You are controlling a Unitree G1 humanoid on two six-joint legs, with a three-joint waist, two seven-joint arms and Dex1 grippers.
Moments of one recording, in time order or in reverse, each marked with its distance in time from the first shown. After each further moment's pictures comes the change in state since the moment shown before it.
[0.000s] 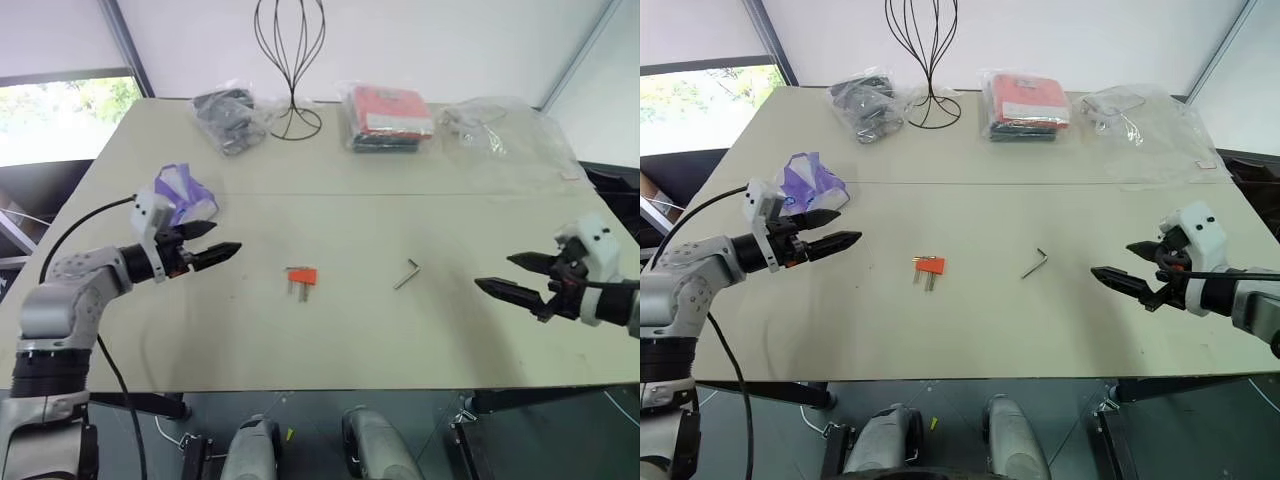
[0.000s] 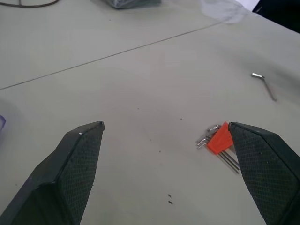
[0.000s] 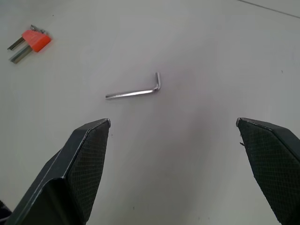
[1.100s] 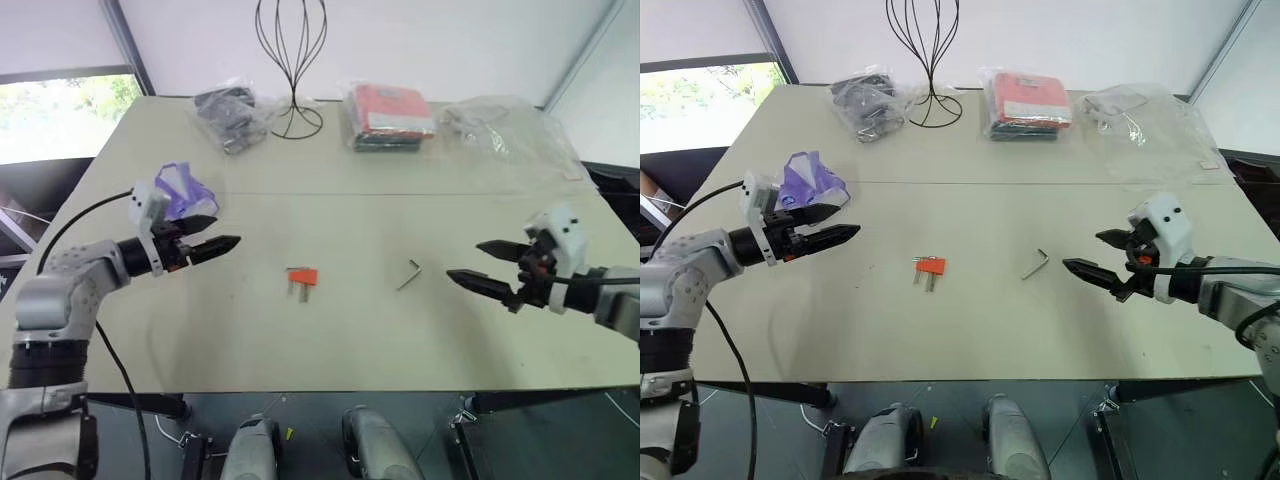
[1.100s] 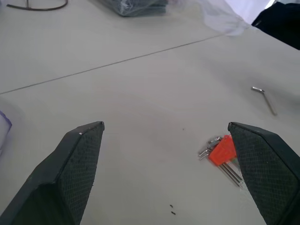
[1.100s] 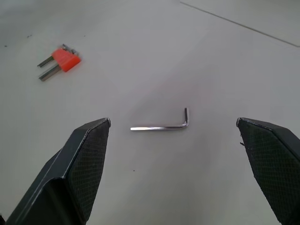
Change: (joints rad) left arm -0.062 0.050 -0.040 0.033 -0.022 0.018 -0.109; right arm -0.158 0.070 0.152 -0.049 -0.033 -0.003 0.019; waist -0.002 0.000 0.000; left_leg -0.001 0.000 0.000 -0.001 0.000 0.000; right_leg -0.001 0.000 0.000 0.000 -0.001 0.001
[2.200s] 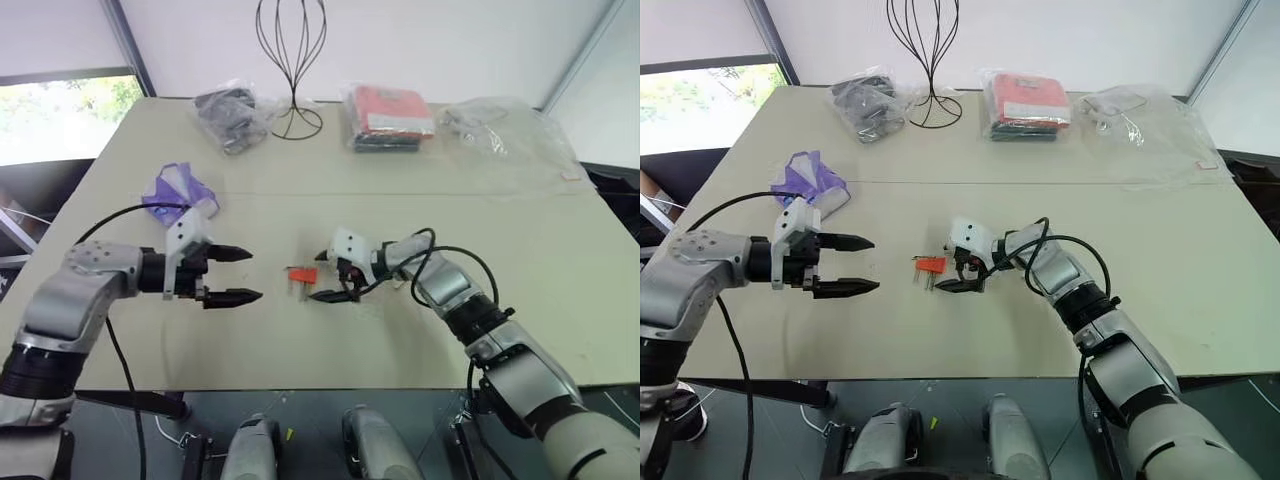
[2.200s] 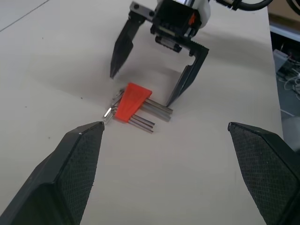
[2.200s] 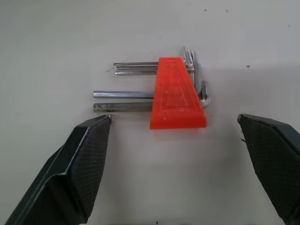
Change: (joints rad) left arm 0.068 0.077 -0.164 -0.187 0.090 -0.100 -0.171; right arm -0.637 0.593 0.780 0.914 -0.690 -0.725 0.365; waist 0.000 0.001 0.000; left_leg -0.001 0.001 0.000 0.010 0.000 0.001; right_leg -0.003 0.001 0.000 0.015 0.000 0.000
